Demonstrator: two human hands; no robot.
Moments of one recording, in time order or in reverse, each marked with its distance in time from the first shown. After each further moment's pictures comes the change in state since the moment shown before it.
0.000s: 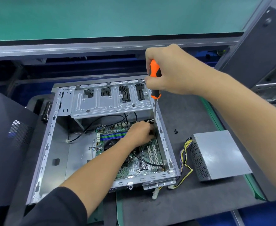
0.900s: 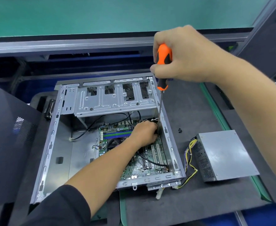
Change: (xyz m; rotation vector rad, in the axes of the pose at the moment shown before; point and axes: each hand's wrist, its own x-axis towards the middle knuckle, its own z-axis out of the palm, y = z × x) left_hand -0.001 0.004 0.000 0.022 -0.038 -0.003; right_hand 0.011 0.005 -0.013 0.005 0.089 -0.028
